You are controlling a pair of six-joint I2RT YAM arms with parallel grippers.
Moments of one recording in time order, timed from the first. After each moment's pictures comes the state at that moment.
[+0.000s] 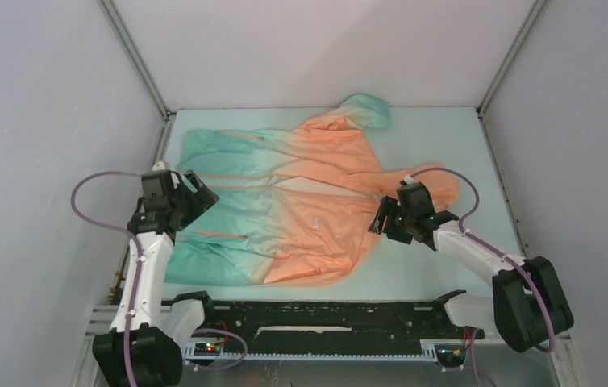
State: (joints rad) left arm 0.15 0.95 0.75 -0.61 0.12 -0.57; right arm 0.39 1.20 0.59 -0.28 -0.11 0.66
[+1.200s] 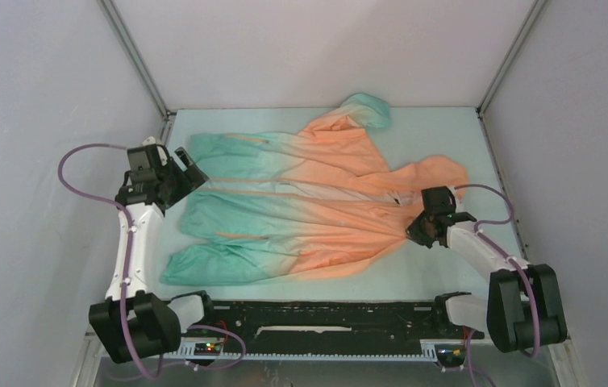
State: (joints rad) left arm 0.22 1.13 1.04 -0.67 0.14 -0.44; right arm 0.16 1.22 0.55 -0.43 0.06 0.91
